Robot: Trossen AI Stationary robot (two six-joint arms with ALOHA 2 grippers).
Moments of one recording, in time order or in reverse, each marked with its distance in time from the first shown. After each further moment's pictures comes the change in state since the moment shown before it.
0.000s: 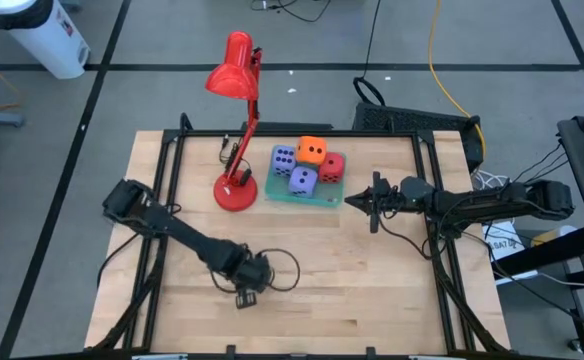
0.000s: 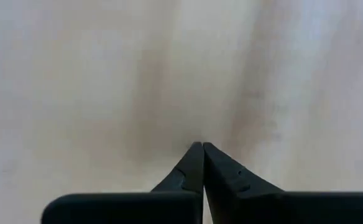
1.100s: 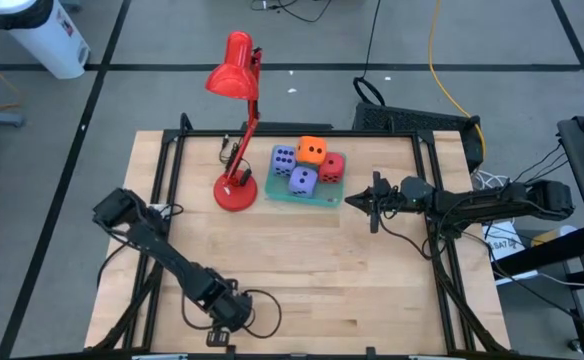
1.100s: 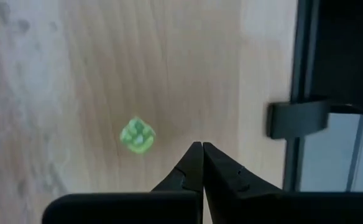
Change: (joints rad) left arm -0.259 -0.013 0.001 0.137 0.159 -0.029; right arm 0.000 0.000 0.000 0.005 0.000 -0.004
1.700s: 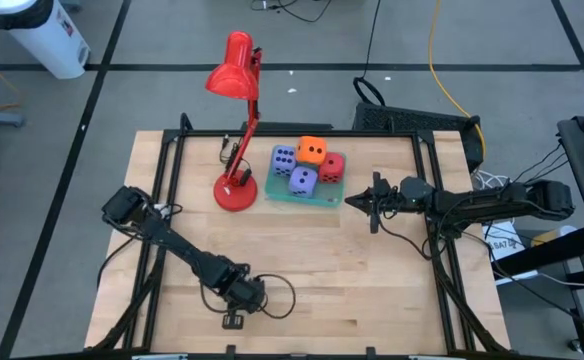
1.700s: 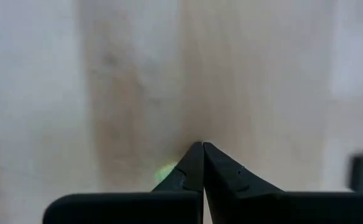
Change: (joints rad) left arm 0.138 0.048 0.003 -0.013 -0.096 0.153; right arm 0.000 0.000 0.000 -0.015 0.000 -0.002
